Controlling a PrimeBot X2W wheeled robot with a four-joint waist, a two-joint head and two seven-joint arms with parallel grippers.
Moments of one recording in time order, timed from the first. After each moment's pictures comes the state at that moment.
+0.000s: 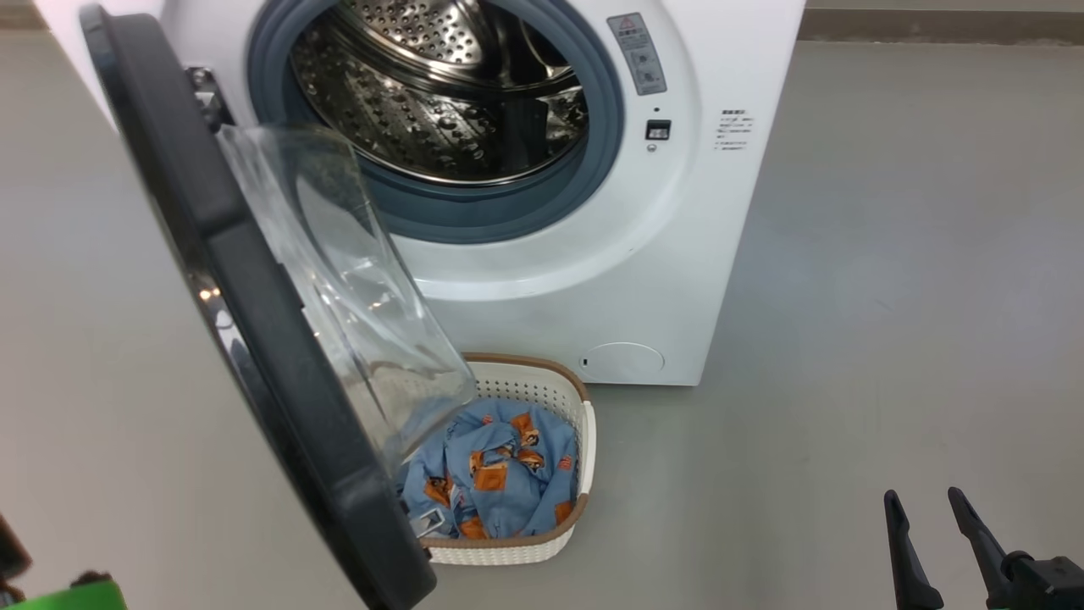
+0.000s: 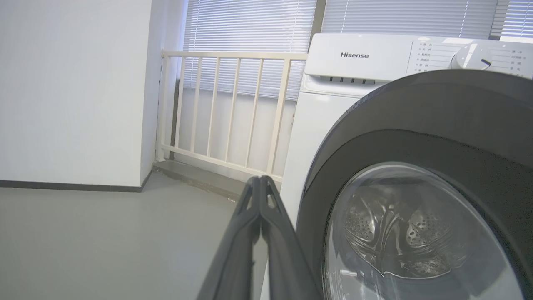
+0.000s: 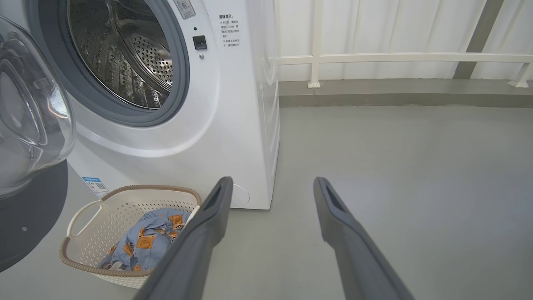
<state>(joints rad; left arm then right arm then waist) 0.03 0.03 0.30 -0.10 -0.34 0.05 -0.25 0.10 -0.06 -0.18 0.15 0.13 0.13 -0.25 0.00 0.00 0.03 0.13</state>
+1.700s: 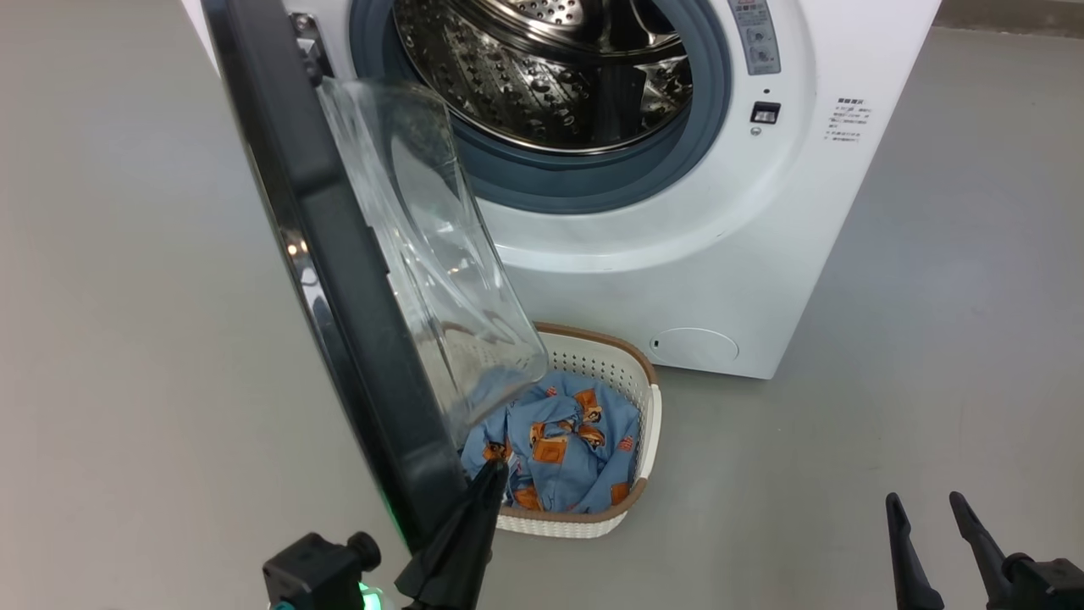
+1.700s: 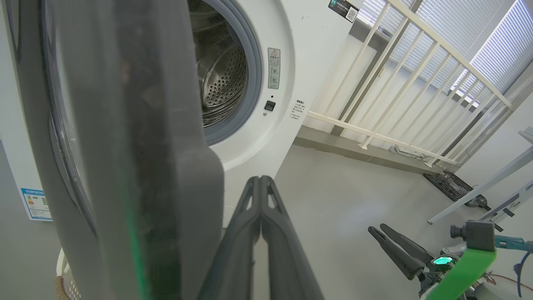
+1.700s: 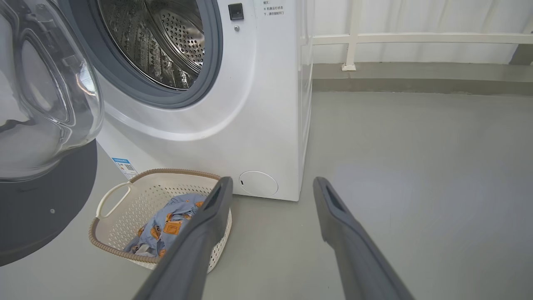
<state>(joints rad) 0.08 0.09 -0.47 -0.35 -0.52 0.00 0.09 0.10 -0.05 -0.19 0.17 0.13 0.13 -0.25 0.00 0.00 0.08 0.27</state>
